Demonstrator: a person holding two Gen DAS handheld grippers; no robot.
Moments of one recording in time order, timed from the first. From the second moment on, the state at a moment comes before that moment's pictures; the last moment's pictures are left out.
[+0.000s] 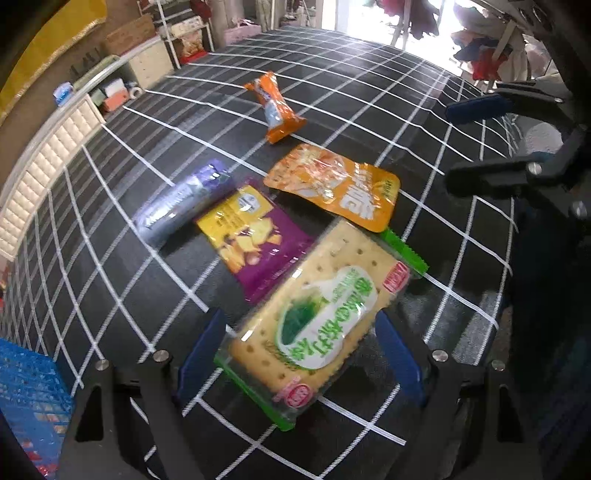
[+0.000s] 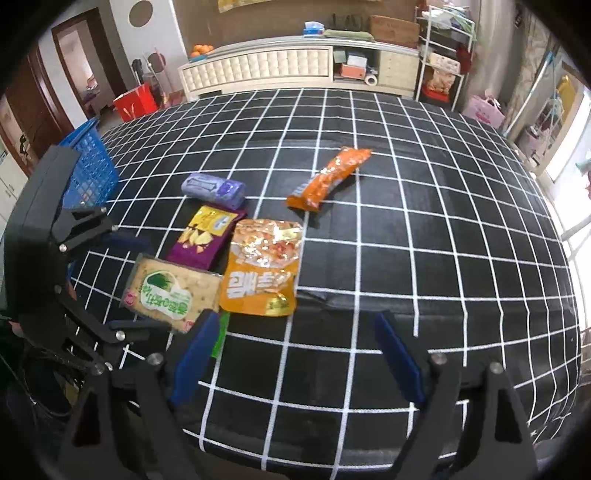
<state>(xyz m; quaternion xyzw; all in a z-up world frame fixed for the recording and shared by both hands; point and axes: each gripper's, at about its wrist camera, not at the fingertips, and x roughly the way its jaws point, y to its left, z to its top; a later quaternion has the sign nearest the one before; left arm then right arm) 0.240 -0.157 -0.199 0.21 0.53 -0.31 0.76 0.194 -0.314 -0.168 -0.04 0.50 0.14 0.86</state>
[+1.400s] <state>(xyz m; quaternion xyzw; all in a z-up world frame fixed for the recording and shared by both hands) 0.200 -0.072 -0.127 0.02 0.44 -0.12 0.89 0.243 -0.255 -0.193 -0.08 0.52 0.09 0.84</state>
